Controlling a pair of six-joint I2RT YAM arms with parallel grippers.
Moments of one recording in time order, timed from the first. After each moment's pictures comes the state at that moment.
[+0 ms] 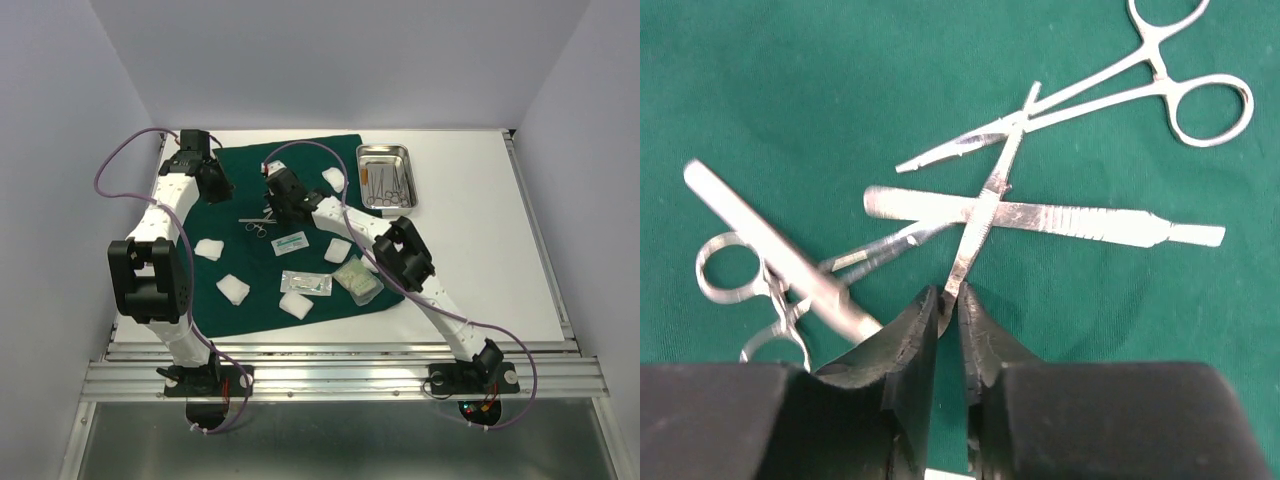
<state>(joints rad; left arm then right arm) -0.02 1.70 1.43 -0.66 0.03 -0.47 0.82 2.60 2.30 -0.44 0.19 0.22</state>
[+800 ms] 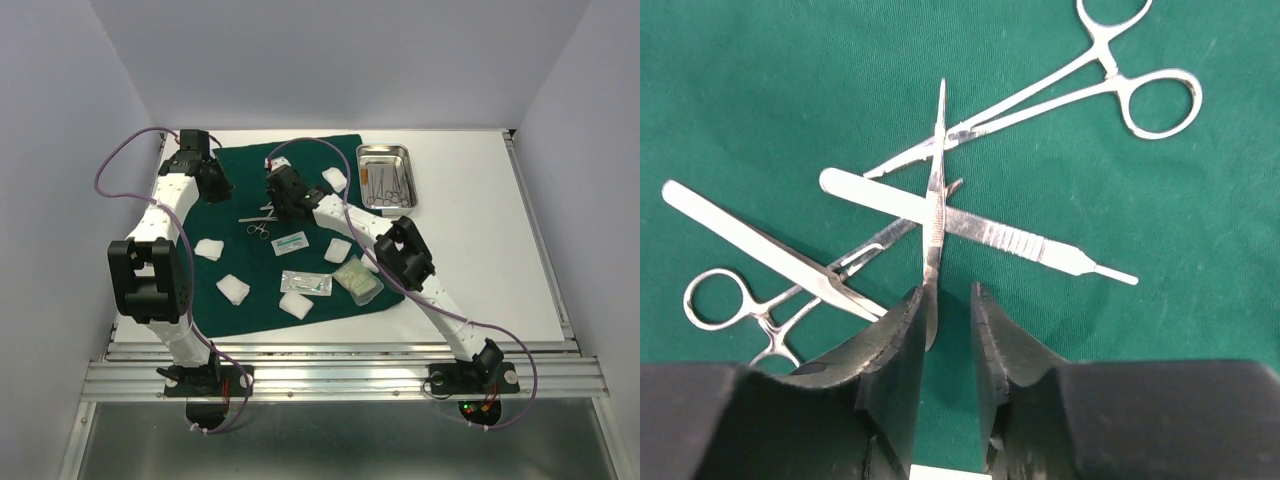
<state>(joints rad) -0.02 1.70 1.43 -0.65 0.04 -0.46 0.82 2.58 2.29 -0.45 0.23 0.26</state>
